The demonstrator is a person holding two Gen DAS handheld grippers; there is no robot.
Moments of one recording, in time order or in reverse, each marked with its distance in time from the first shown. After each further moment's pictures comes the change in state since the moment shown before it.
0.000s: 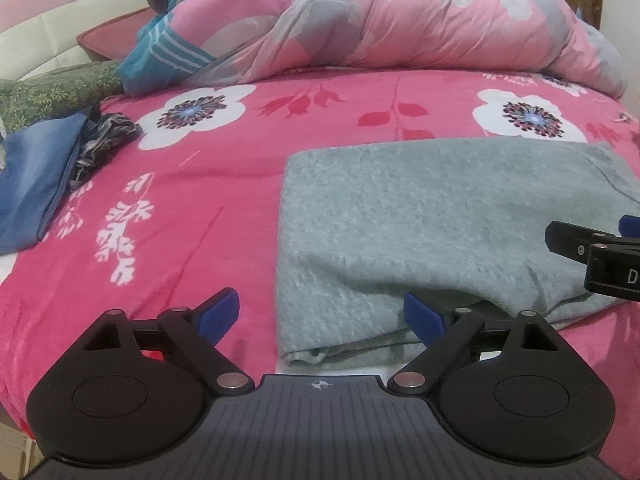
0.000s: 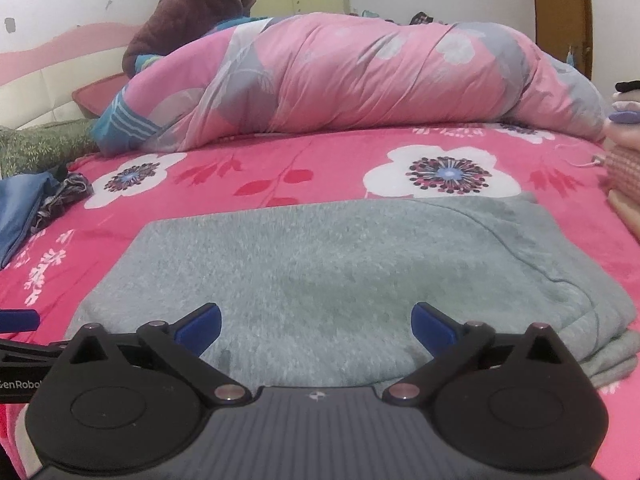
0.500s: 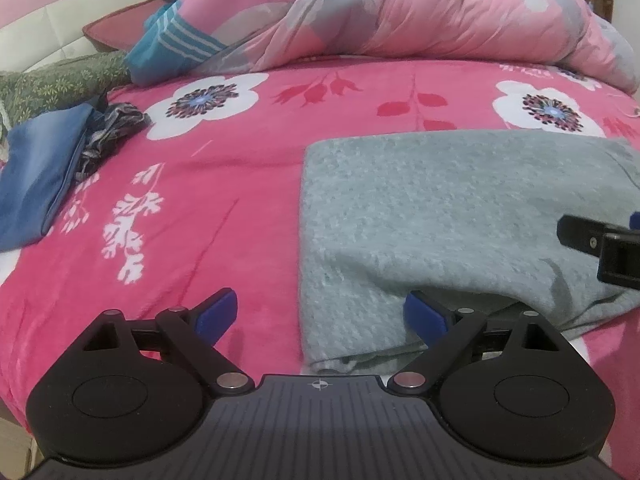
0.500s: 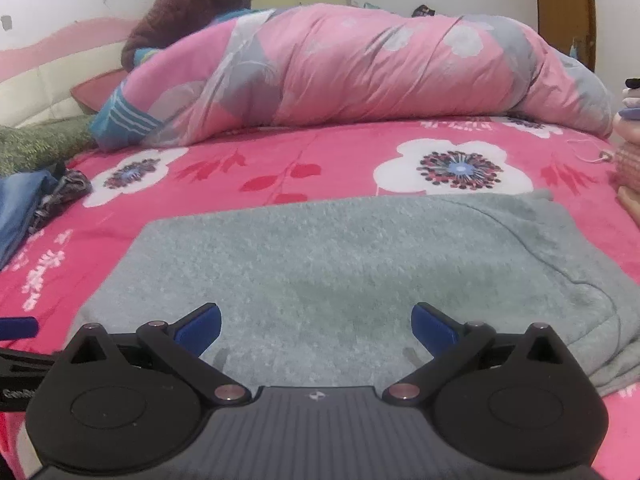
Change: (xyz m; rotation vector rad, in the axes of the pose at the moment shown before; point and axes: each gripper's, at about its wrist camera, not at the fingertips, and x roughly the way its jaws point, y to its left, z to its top) left arm 0.015 0.013 0.002 -0.007 0.026 0.026; right arm 0.017 0.011 0.004 0.007 0.028 -0.010
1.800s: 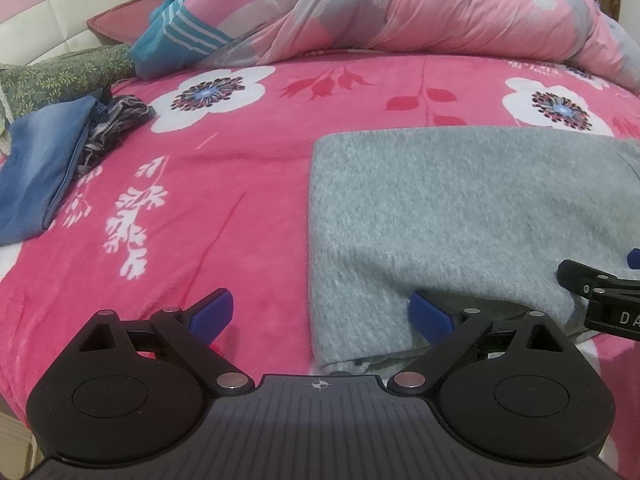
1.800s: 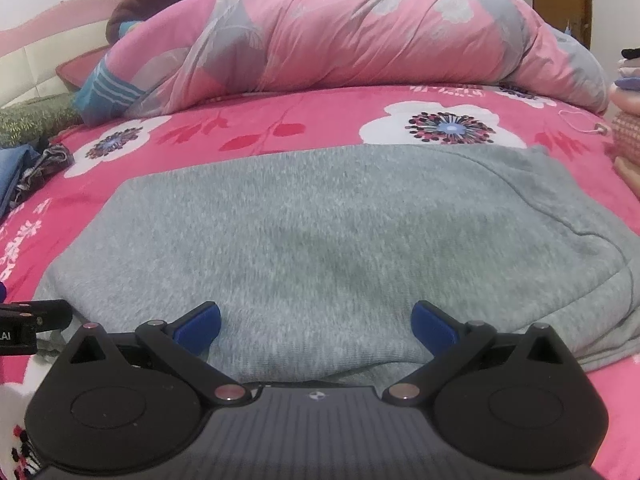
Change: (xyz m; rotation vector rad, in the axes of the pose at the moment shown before) left arm 0.006 0.003 0.000 -0.007 0.016 0.010; right arm 0.019 -0.007 -0.025 -0.010 0.065 -0.026
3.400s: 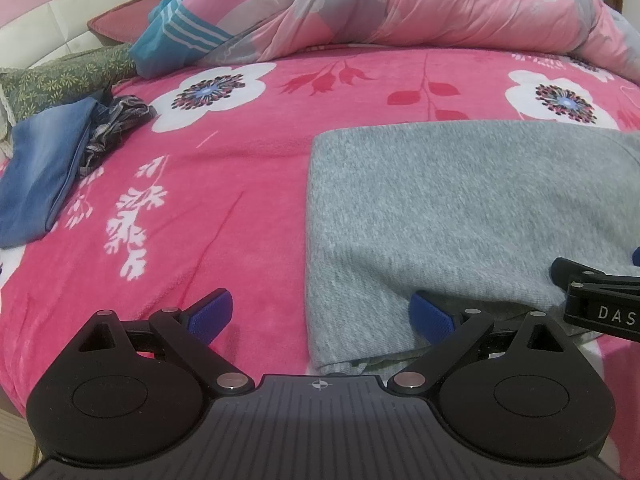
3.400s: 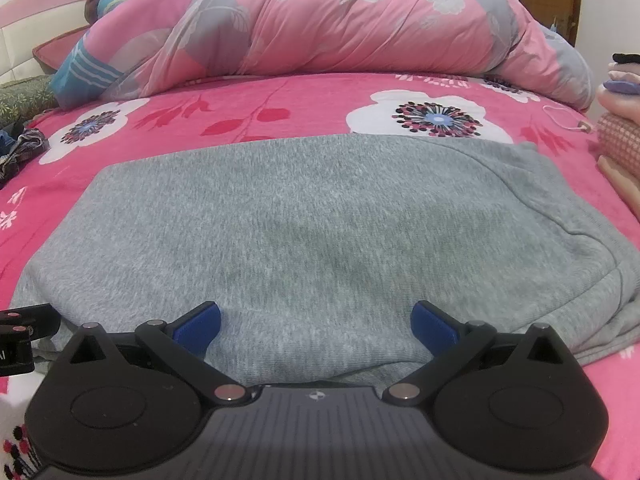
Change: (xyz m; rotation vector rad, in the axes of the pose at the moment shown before) left arm 0.003 -0.007 0.002 0.008 0.014 0.022; right arm 0.009 0.014 0.005 -0.006 0.048 -0.089
